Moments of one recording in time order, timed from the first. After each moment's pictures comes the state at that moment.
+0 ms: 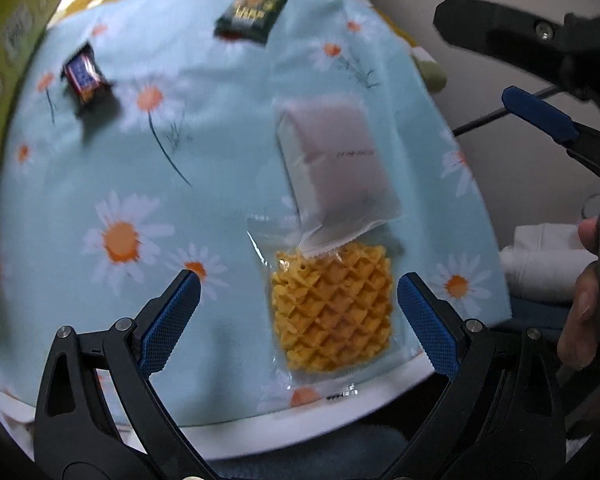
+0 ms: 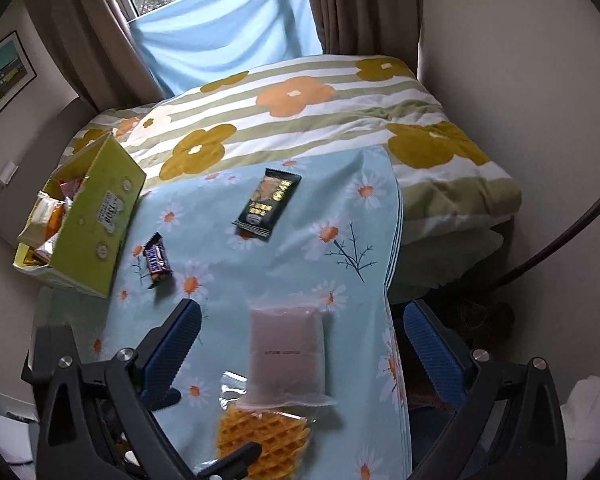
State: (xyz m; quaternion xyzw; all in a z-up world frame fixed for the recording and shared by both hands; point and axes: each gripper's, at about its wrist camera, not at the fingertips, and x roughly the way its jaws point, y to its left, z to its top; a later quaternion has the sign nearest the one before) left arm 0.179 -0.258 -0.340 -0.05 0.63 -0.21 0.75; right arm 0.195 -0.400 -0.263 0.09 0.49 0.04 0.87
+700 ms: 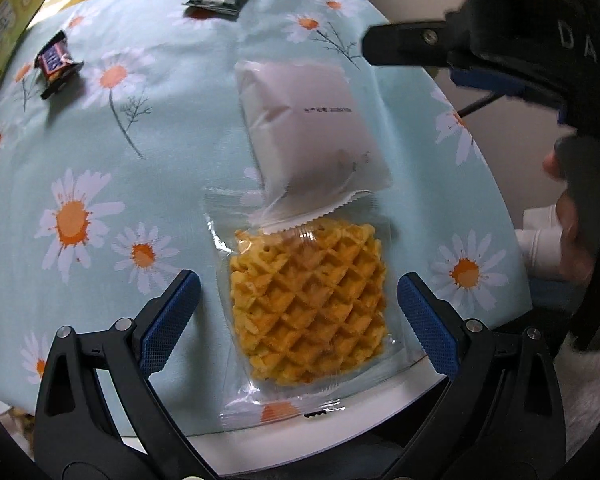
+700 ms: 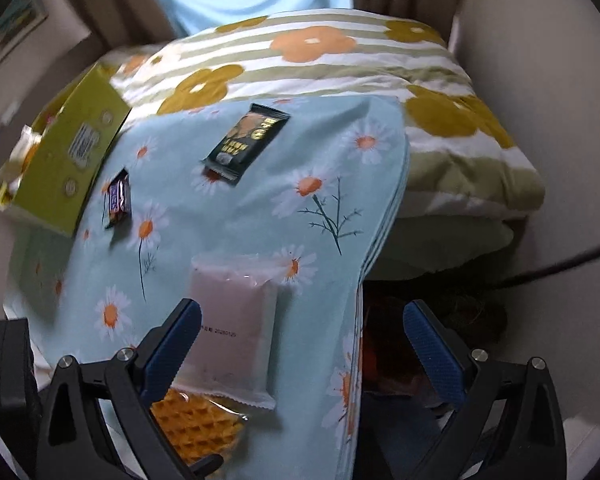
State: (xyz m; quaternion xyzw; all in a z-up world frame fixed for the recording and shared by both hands) left arm 0.151 -0.291 -0.362 -0.03 0.61 -0.22 0.76; right arm 0.220 -0.419 -0.309 0.02 0.56 0.10 0.82
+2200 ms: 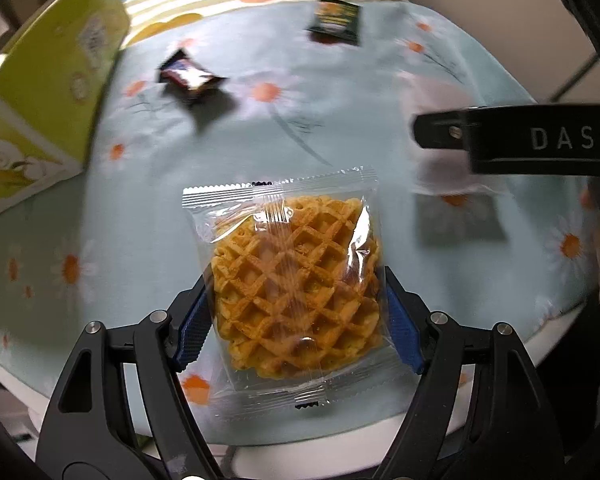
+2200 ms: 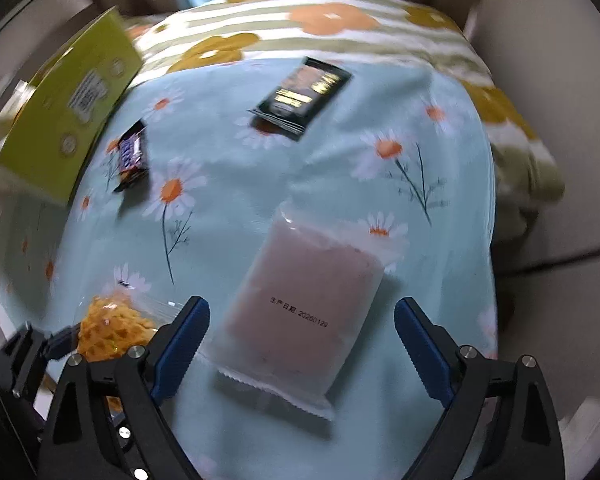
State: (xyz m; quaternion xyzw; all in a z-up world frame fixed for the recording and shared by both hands) left arm 0.136 -0.270 -0.348 0.06 0.57 -0.12 0.81; right arm 0.216 -0.352 -0.344 0.01 0.59 0.07 0.80
